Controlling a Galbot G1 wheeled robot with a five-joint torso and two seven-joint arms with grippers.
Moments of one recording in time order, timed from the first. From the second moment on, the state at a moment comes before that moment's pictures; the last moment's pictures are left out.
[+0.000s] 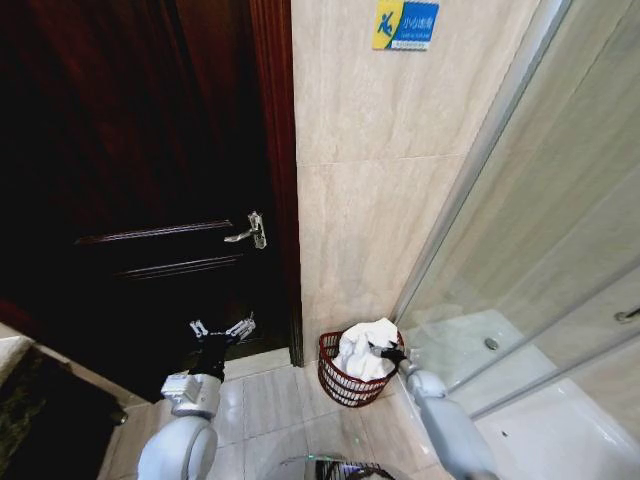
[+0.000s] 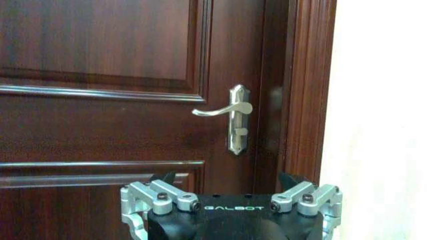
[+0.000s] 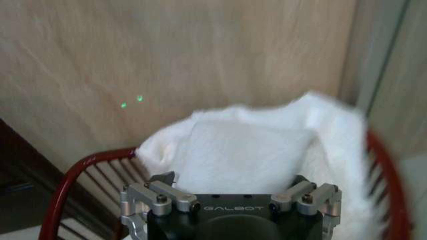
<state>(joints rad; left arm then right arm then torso) 1.76 -1.53 -0.62 -2.35 -0.13 0.06 0.00 -0.86 1.40 0.44 0.67 0.26 0.04 -0.33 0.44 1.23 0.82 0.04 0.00</state>
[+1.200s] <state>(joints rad) 1.76 -1.53 -0.62 -2.35 -0.13 0.06 0.00 -0.91 1.40 0.39 0.85 0.29 -0.30 -0.26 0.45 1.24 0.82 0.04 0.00</state>
